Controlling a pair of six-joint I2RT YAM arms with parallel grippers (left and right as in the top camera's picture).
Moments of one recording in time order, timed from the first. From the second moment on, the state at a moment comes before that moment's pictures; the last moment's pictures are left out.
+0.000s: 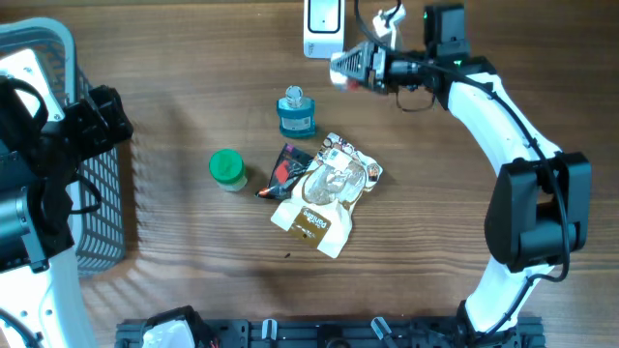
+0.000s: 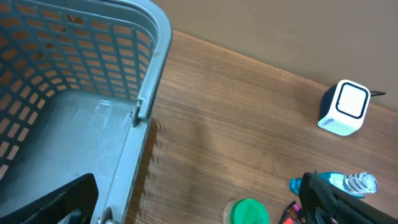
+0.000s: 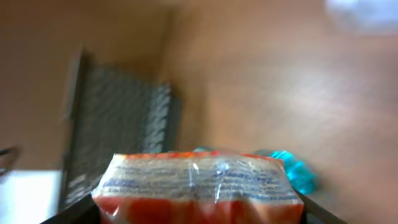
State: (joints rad) left arm 0.29 1.15 1.55 -1.06 0.05 -0.13; right arm 0.16 1.98 1.51 -0.27 -0.96 0.49
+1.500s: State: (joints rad) left arm 0.29 1.15 1.55 -1.06 0.05 -0.13; right arm 0.39 2.50 1.75 0.63 -0.06 -0.06
